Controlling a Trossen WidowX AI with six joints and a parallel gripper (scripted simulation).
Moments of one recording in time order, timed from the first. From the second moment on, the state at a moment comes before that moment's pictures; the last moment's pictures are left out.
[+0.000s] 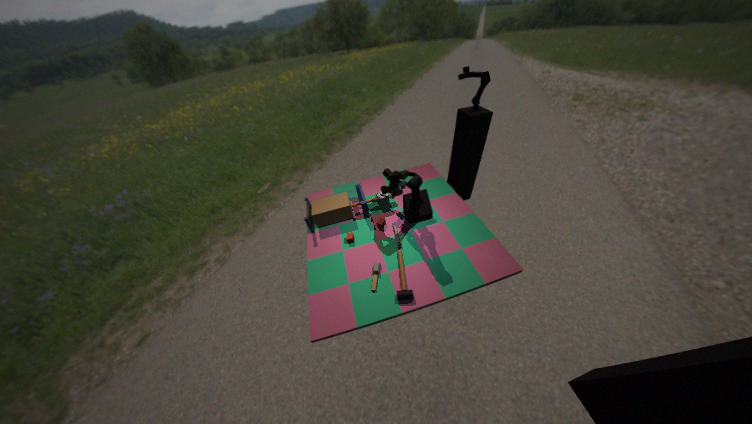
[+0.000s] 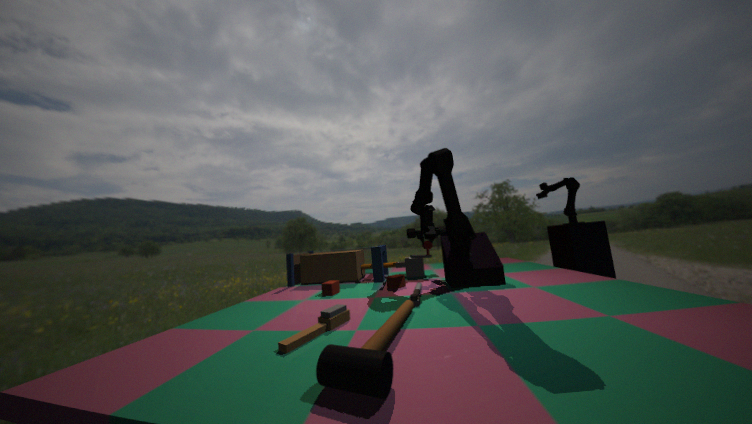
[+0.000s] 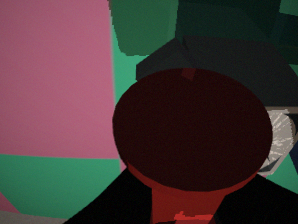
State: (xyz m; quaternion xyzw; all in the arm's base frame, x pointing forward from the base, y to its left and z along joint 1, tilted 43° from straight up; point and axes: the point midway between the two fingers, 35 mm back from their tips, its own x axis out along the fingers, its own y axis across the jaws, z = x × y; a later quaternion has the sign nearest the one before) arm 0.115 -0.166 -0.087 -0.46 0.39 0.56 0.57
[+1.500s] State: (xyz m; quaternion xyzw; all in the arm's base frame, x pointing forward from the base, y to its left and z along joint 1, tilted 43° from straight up) arm 0.091 -0.200 -0.117 -0.45 0.40 0.57 0.56
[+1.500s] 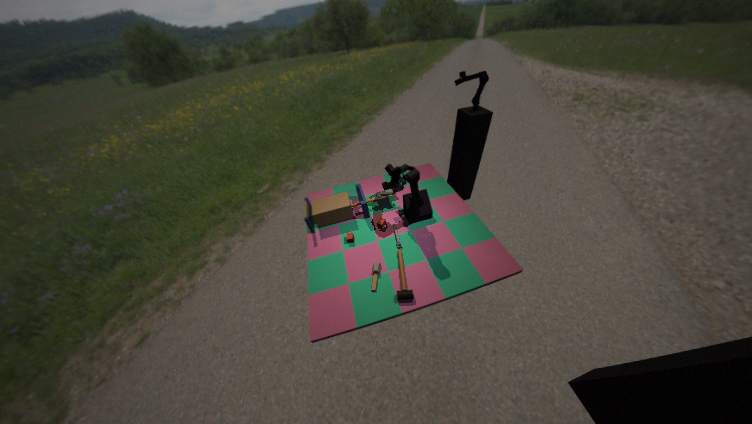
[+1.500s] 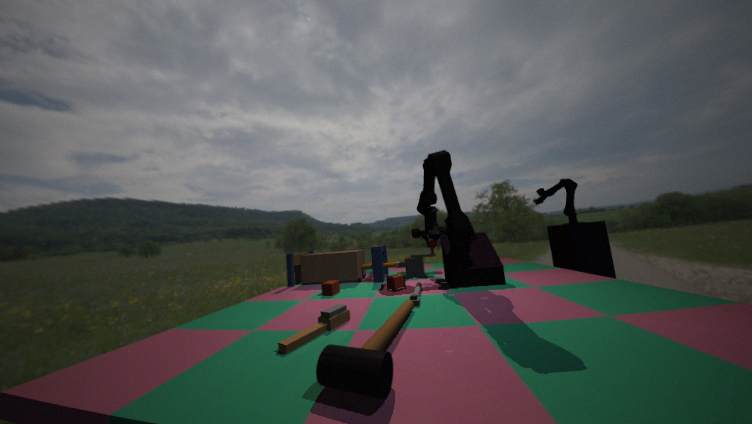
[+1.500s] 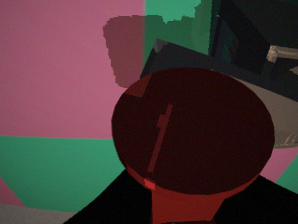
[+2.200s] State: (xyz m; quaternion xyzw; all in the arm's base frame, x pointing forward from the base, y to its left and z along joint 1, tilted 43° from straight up) arm 0.088 -0.213 -0.129 -0.45 0.39 0.57 0.57
